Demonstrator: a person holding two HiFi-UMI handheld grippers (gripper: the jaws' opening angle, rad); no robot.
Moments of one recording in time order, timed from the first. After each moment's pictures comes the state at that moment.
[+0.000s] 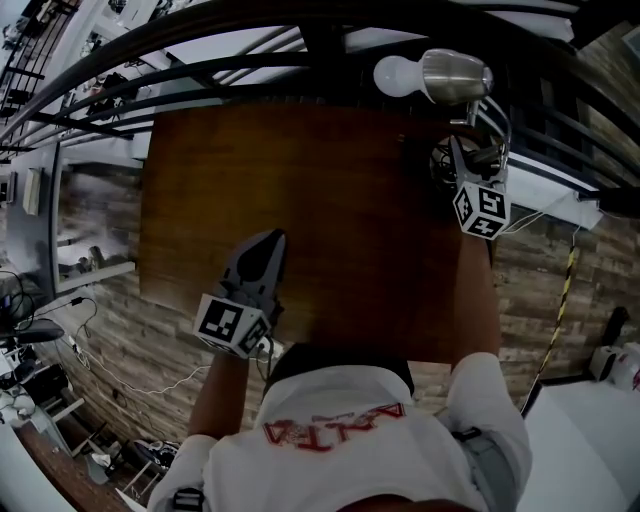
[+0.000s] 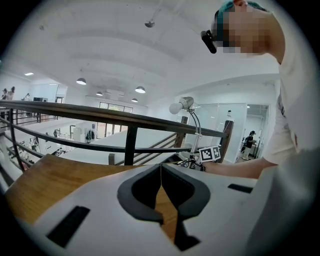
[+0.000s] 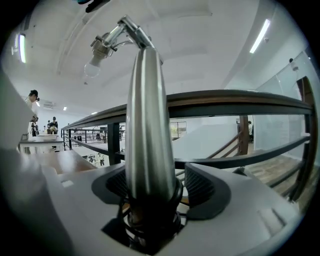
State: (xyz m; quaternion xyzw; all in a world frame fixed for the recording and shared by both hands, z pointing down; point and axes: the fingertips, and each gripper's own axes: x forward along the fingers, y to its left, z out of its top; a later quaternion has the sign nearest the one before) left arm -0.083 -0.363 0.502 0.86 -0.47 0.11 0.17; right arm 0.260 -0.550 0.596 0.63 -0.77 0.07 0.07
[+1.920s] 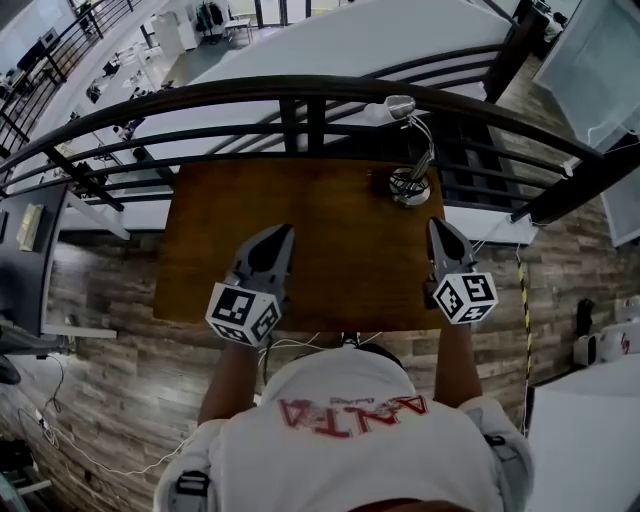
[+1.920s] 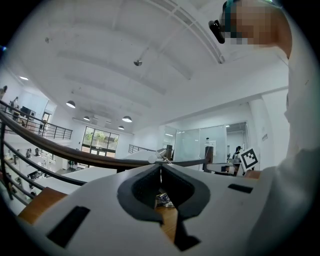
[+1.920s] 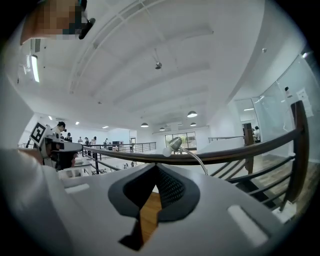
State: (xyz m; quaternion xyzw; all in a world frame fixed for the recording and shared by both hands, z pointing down) left arm -0.141 -0.229 0.320 0.91 -0.41 -0.03 0.07; right arm 0.129 -0.221 0.347 0.59 -0.80 0.05 0.01
